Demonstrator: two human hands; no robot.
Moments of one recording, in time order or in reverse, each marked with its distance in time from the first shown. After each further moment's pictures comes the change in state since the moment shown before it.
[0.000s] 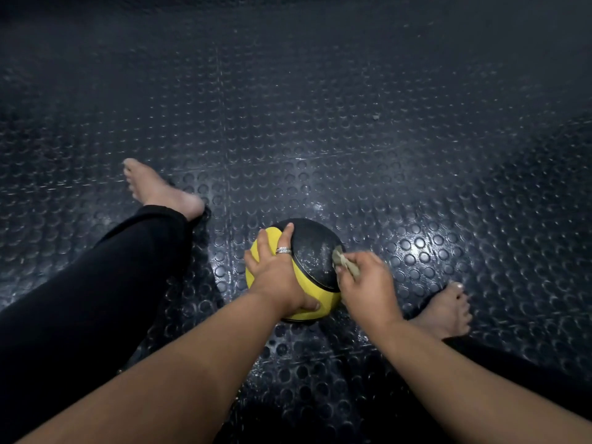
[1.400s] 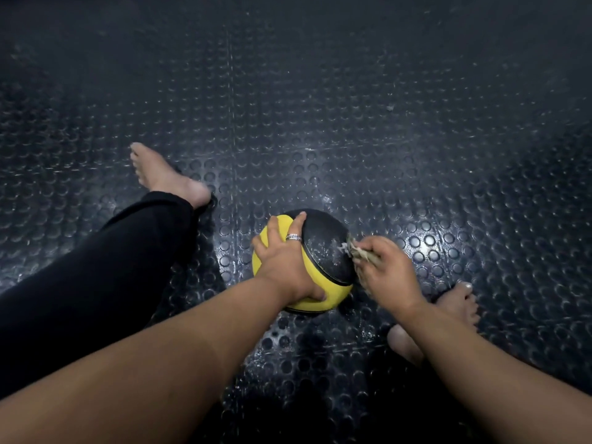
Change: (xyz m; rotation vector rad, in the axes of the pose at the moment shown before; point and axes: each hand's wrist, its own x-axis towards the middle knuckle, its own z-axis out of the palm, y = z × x) left_hand 0.005 0.003 -0.005 0.013 -0.027 0.031; right_hand 0.028 0.030 -0.010 0.054 -0.090 -0.138
